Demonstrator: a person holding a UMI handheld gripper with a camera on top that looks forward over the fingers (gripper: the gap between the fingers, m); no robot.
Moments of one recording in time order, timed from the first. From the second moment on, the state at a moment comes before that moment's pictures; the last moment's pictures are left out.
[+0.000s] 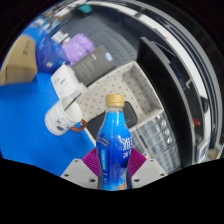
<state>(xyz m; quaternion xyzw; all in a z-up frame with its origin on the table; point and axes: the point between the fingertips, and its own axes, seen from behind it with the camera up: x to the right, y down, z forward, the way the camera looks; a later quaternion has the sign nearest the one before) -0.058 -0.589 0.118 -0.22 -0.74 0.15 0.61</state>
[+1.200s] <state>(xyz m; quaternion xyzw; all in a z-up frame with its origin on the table) -0.120 -0.592 0.159 -0.09 -0.74 0.07 0.66</state>
